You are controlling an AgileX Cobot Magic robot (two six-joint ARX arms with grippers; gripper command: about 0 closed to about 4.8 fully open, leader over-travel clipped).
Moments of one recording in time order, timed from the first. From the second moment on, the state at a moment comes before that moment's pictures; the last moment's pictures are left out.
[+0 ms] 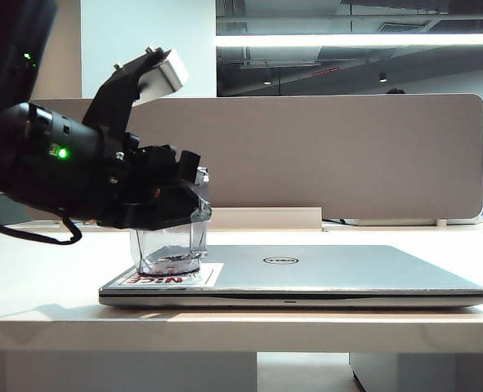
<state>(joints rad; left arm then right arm) -0.78 1.50 0.33 0.93 -0.03 0.00 0.00 0.00 0.01 -0.15 -0.42 0.09</state>
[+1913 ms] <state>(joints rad) -0.75 1.97 1.40 0.40 -0.24 -0.08 0.00 0.00 0.01 -0.15 -0.42 0.10</state>
